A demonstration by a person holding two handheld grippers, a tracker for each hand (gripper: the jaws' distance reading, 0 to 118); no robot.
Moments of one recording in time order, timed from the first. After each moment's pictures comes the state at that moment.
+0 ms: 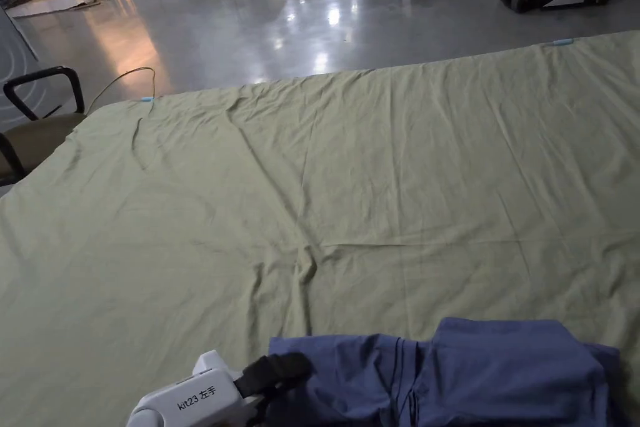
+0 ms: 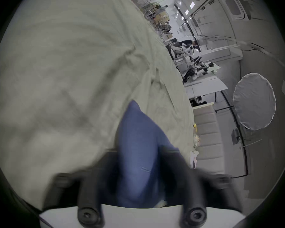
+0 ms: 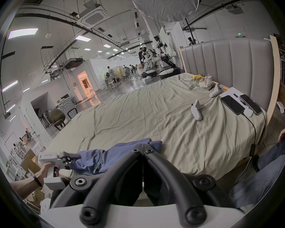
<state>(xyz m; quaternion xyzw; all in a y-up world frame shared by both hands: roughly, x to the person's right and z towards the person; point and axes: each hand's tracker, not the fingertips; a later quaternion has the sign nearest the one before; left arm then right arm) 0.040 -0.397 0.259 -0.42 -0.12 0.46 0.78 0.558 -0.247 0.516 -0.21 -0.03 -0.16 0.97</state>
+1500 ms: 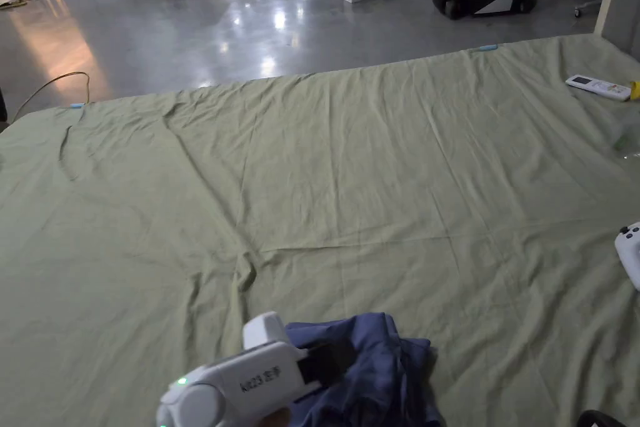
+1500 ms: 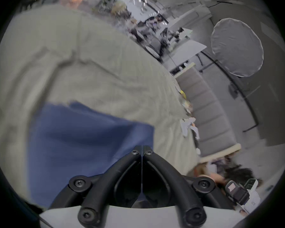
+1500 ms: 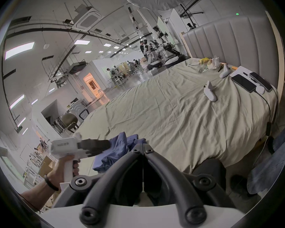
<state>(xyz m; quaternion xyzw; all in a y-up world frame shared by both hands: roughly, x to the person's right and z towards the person) 0.203 -0.339 0.263 -0.43 -0.28 0.30 0.80 0.536 -0.257 0.514 -0.23 0.02 -0.23 0.94</state>
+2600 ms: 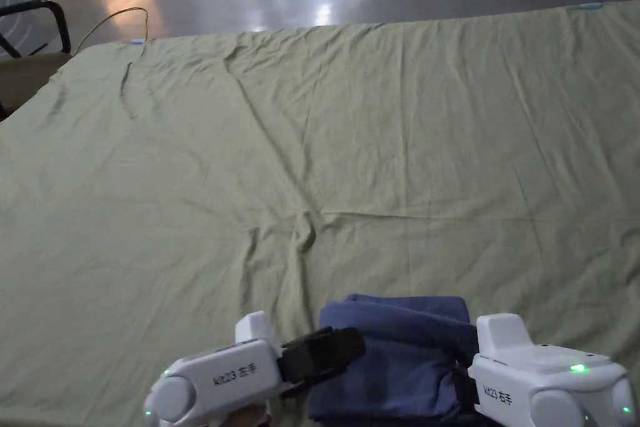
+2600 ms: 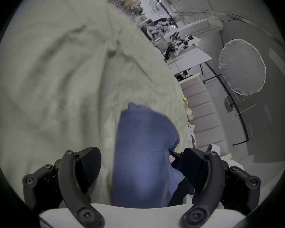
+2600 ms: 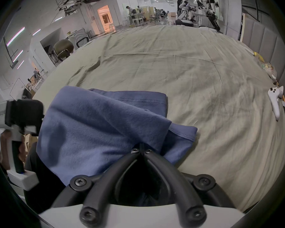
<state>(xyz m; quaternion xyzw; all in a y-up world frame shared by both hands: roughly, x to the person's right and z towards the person) 0.098 -0.404 0.244 -0.44 -0.25 0.37 0.78 0.423 -0.376 0.284 -0.47 0.12 -0.02 0.88</state>
